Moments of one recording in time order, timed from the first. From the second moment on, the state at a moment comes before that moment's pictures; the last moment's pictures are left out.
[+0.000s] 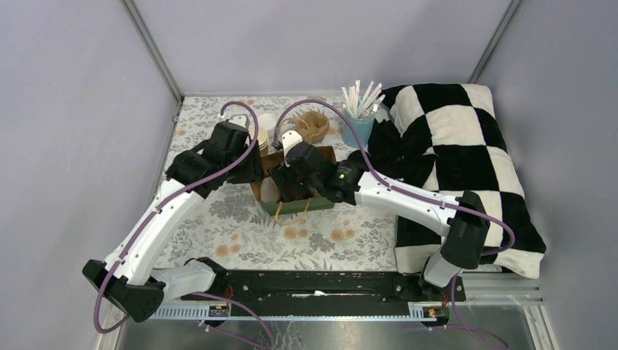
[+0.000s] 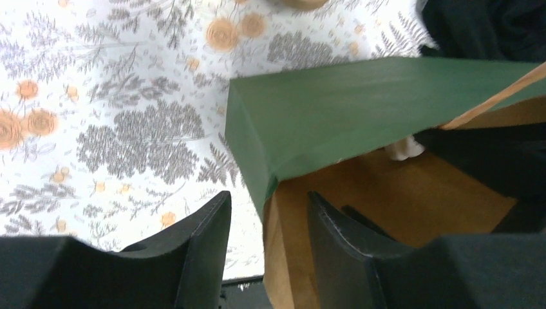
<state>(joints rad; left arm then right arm) -0.53 1.14 1.33 -1.01 -0.16 -0.51 1.07 1.65 1.46 -0.50 0.23 0.25</state>
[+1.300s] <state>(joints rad) -0.53 0.52 0.70 -0.48 -0.15 -0.49 1.16 1.64 1.44 -0.44 0.44 0.45</state>
